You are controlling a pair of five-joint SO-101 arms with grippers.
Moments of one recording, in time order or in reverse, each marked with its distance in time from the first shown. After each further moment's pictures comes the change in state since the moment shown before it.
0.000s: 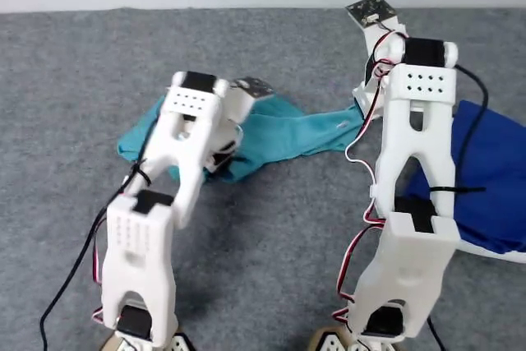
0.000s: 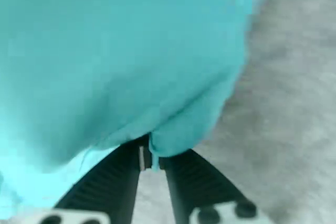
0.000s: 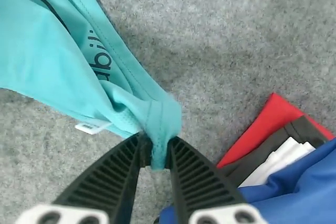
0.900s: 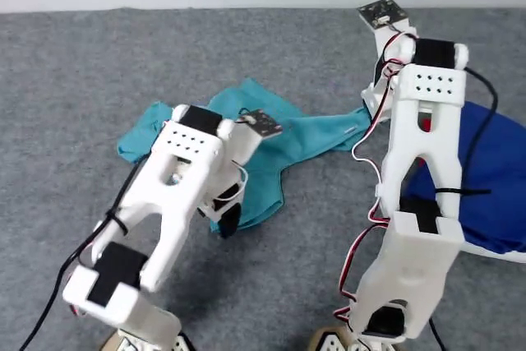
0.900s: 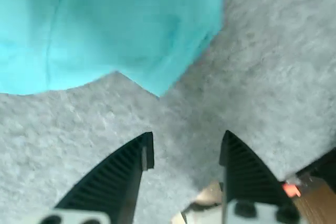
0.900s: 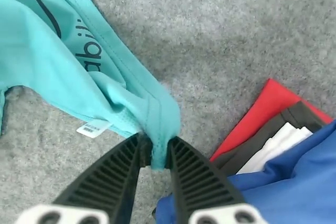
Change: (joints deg) left arm 2.7 -27.3 32.6 -2.1 6.6; right arm 1.9 0.0 0.0 1.5 0.0
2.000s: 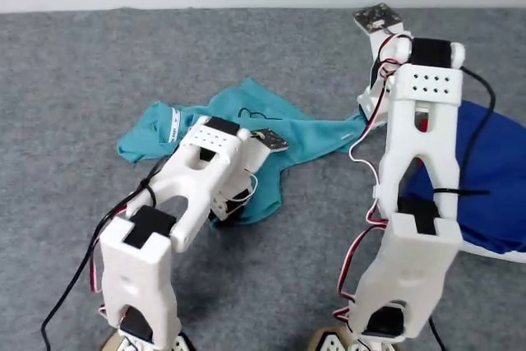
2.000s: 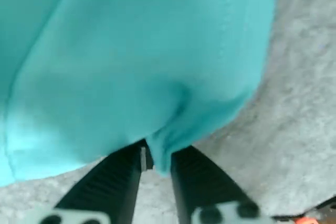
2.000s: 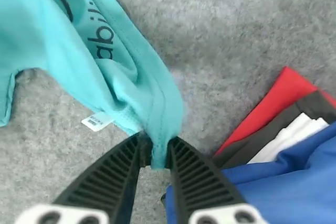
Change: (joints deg) left arm 1.7 17.8 -4.7 -8.1 -0.9; right arm -1.0 -1.4 0.0 3.6 0.0
